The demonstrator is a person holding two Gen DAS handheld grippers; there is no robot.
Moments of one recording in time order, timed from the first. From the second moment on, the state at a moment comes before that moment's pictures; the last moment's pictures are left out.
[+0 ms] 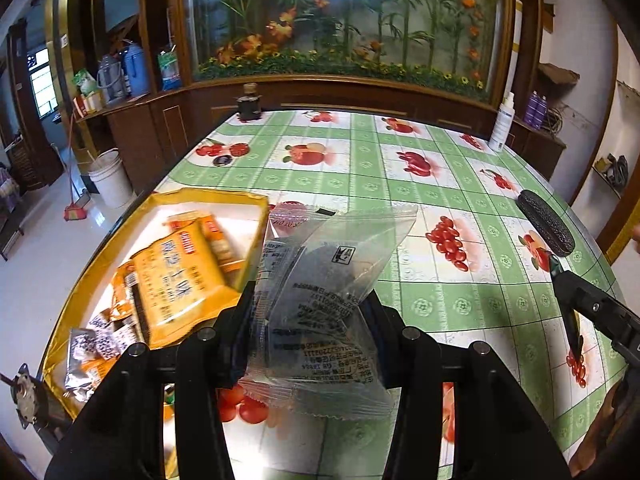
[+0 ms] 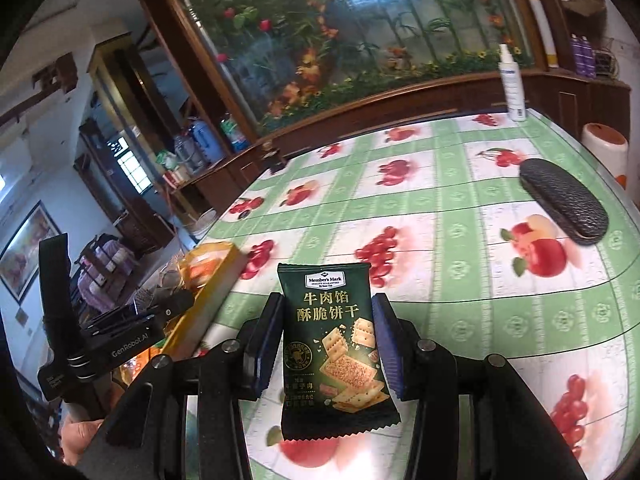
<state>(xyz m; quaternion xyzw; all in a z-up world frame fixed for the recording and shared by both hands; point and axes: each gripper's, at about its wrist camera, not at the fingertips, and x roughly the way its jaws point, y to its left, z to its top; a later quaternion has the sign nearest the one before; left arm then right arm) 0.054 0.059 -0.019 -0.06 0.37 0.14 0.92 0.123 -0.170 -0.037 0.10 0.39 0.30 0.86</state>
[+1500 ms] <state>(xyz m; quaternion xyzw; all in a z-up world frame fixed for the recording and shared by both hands) -0.006 0.148 -0.005 -0.11 0.32 0.22 0.91 0.090 -0.039 -0.013 0.04 0.38 0.41 0.83</state>
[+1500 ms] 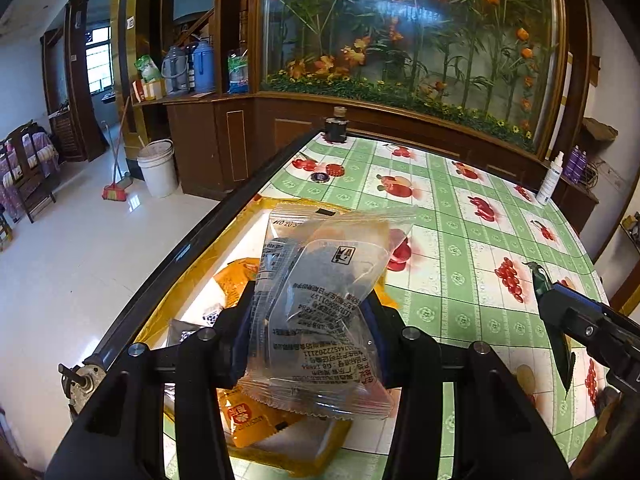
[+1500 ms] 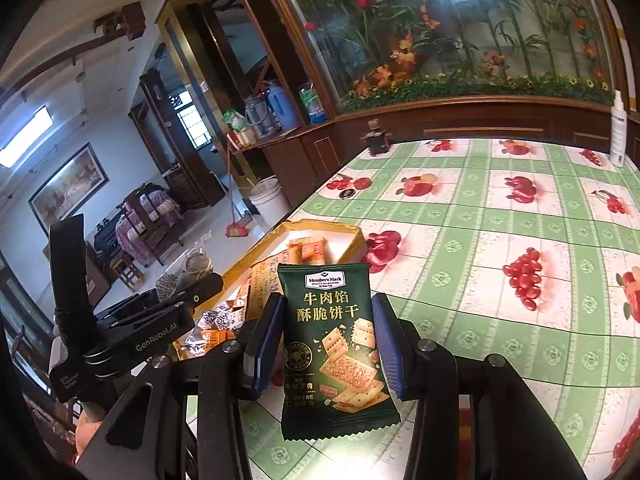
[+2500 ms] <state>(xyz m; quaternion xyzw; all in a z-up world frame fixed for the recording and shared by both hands) -0.013 0.214 -0.046 -0.15 0.35 0.27 0.88 0.097 0.080 -0.042 0.01 0.41 0.48 0.77</state>
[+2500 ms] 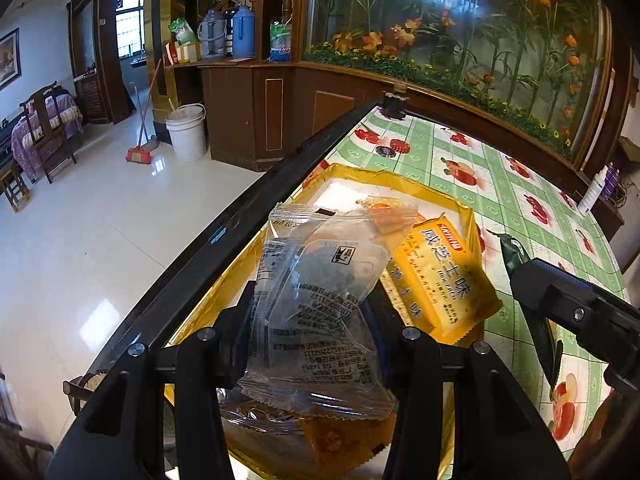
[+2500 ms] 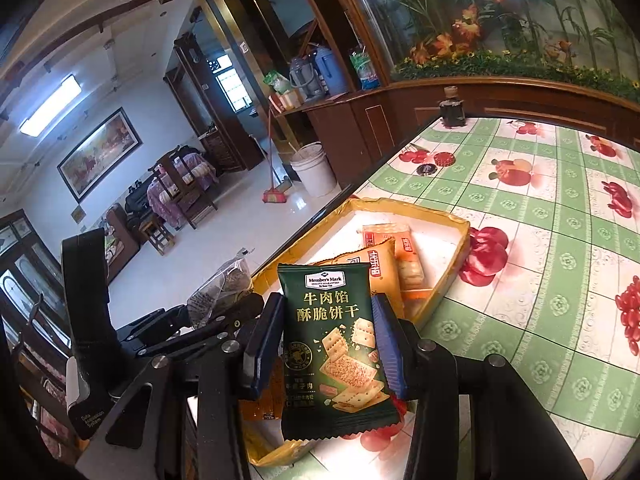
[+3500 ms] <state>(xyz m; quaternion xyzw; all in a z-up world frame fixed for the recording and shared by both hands) -0.002 0.236 -0.068 -0.15 0.38 0.28 0.87 0.118 0.117 -0.075 0.01 0.44 0.48 0.76</state>
